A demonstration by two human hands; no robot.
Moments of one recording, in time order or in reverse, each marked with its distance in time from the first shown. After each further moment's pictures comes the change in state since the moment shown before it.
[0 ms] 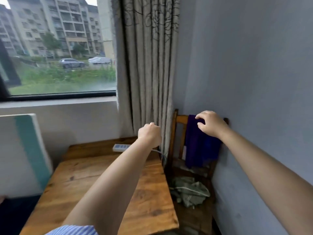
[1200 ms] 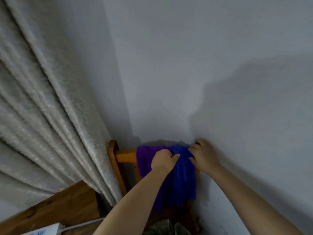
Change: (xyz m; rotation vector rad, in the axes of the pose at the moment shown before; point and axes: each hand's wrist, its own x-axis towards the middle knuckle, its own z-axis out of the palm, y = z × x) left_hand 0.390 0.237 0.166 -0.526 -0.352 0.194; right_hand 0.223 0.344 0.157 -0.327 -0.112 0.184
